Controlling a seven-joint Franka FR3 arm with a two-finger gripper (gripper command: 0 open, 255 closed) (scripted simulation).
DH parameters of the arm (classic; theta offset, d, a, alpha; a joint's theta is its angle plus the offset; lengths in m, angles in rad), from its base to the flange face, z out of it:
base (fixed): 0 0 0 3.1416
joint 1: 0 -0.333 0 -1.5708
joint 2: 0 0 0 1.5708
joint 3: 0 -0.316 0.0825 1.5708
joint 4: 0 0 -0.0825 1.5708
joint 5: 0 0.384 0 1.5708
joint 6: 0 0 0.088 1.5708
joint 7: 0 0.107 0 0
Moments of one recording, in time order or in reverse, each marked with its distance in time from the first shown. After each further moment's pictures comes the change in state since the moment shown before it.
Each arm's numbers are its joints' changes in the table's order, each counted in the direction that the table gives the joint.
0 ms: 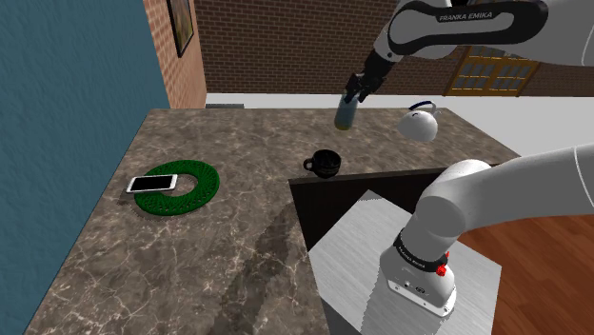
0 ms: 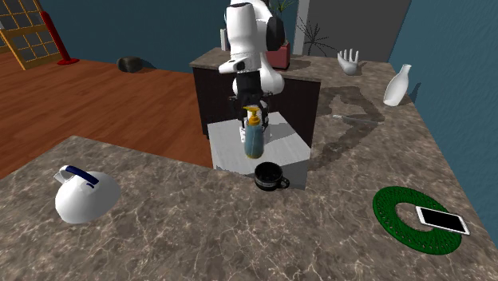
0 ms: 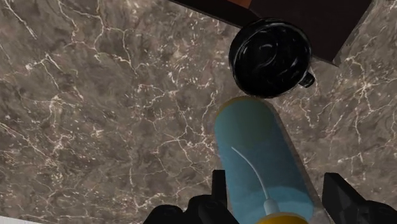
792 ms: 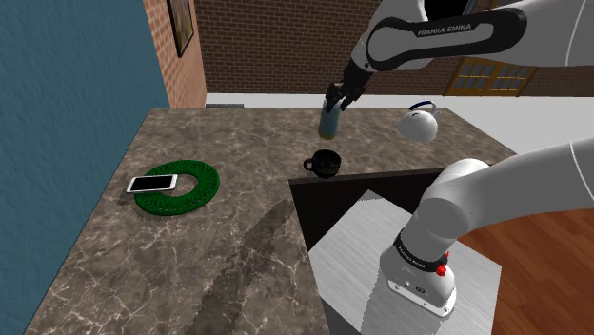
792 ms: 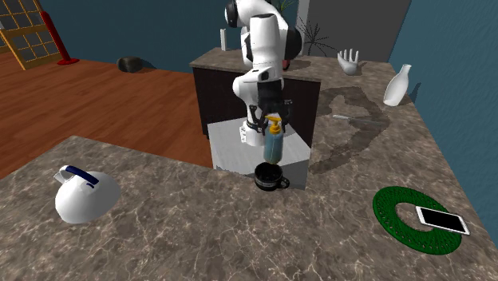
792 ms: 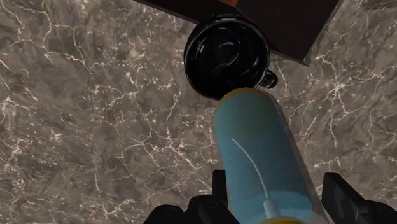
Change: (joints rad) arm -0.045 -0.041 -0.108 0.057 0.038 0.099 0.123
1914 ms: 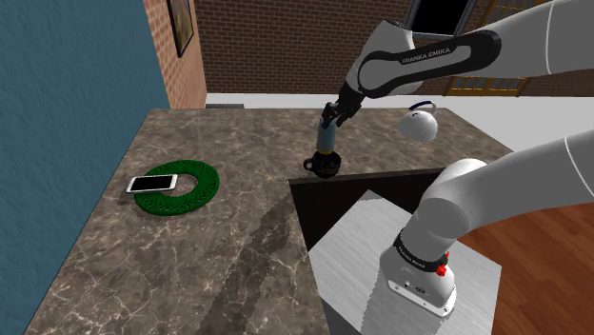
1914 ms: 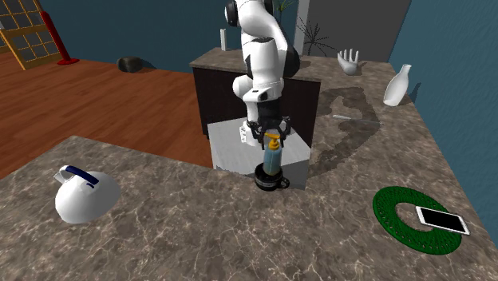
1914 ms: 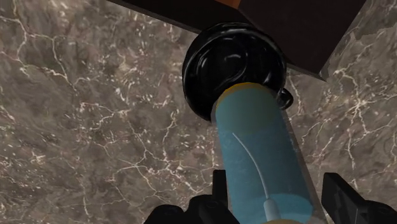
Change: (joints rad) arm -0.002 -0.053 0.019 0.127 0.000 0.180 -0.015
